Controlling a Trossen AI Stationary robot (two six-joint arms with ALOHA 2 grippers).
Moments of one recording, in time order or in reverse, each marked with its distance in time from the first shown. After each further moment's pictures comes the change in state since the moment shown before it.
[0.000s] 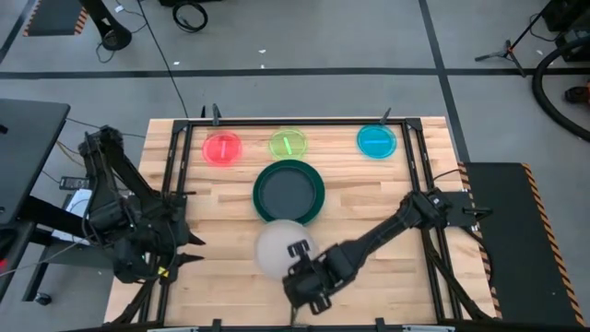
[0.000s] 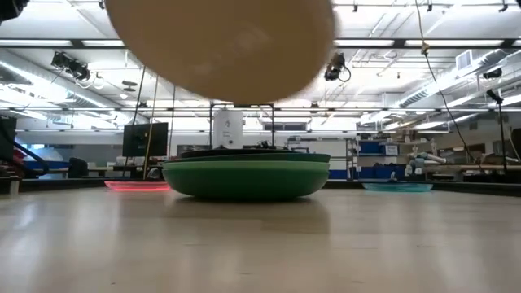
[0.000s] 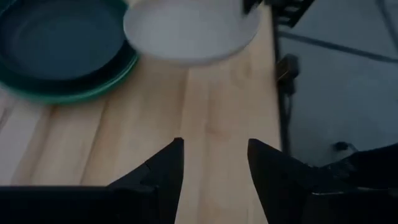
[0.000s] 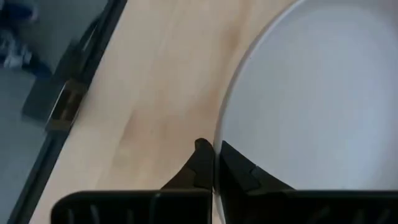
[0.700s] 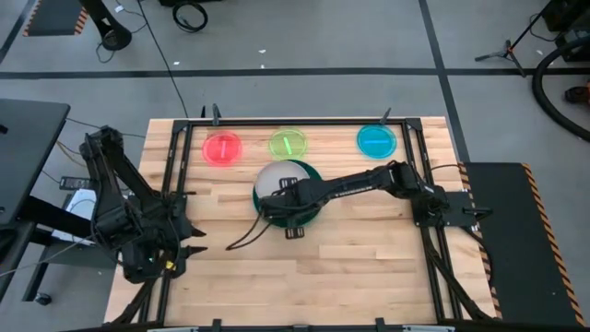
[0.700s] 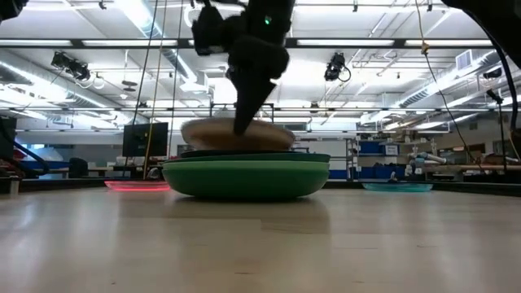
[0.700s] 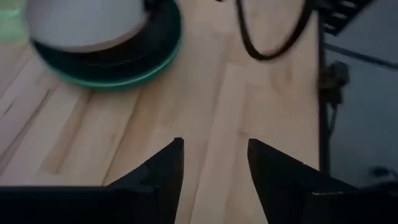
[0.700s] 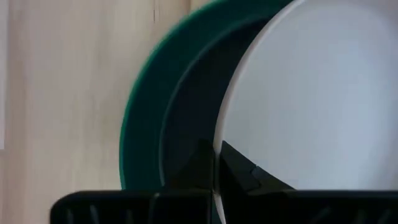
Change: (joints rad) left arm 0.013 0.002 -0.071 -0.066 -0.067 -0.147; right arm -0.405 -0.001 -0.181 0.053 0.024 -0.140
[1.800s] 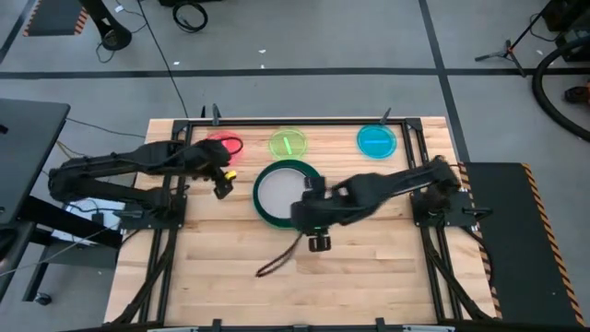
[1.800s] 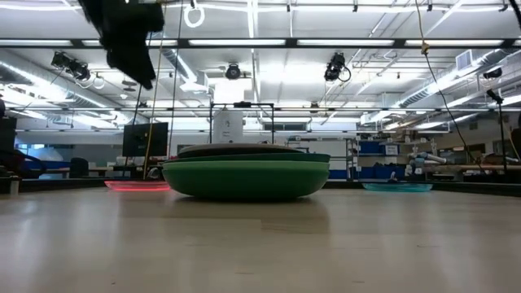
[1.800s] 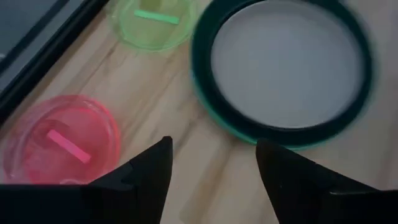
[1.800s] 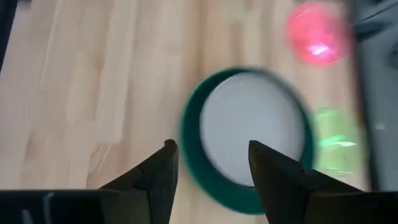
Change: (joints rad) left arm 1.275 -0.087 -0.138 0.262 0.522 0.963; right arm 0.198 -0.309 0.102 -0.166 0.102 0.173
